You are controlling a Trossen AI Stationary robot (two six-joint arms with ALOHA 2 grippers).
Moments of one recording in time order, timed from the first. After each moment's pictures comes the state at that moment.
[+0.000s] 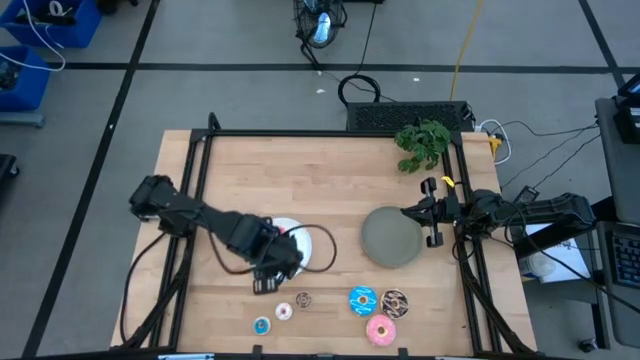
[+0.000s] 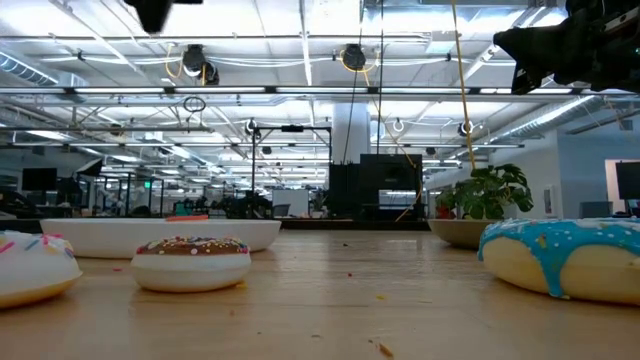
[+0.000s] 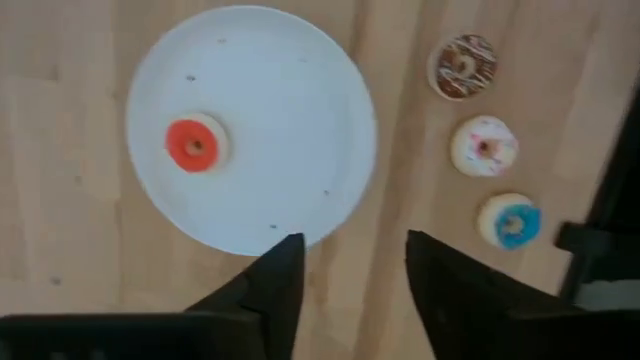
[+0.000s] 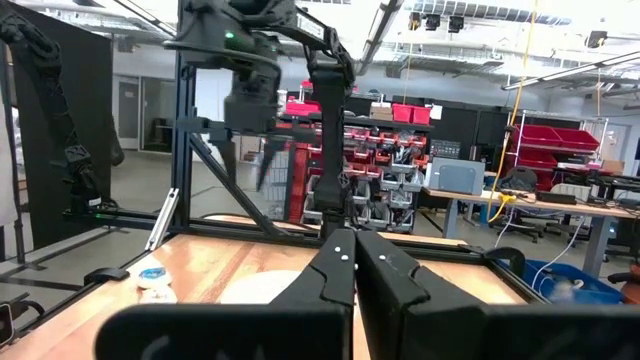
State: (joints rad) left arm -0.40 1.78 1.76 -1.47 0.00 -0.56; right arm 0.03 0.27 0.02 0.48 -0.02 -0.09
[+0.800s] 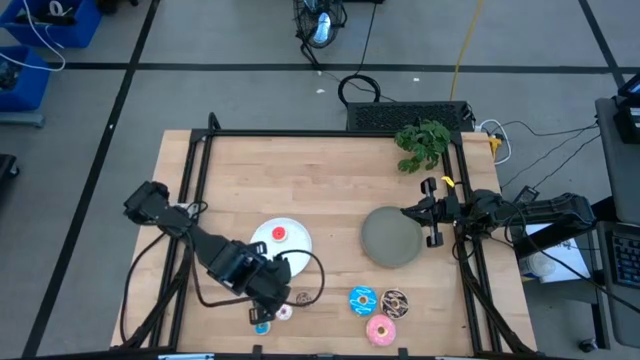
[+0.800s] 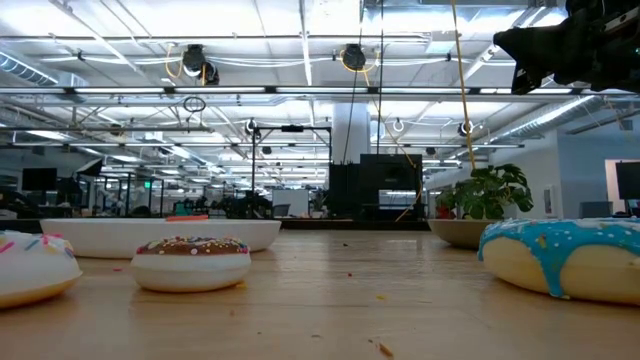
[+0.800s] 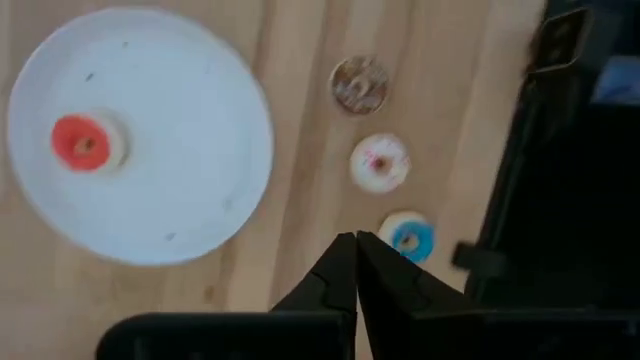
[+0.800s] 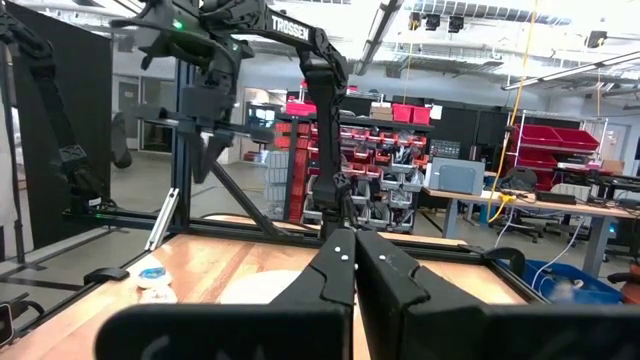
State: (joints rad) left arm -0.58 1.79 1.76 -1.32 -0.03 -0.78; right arm 0.03 0.27 0.02 0.48 -0.02 -0.09
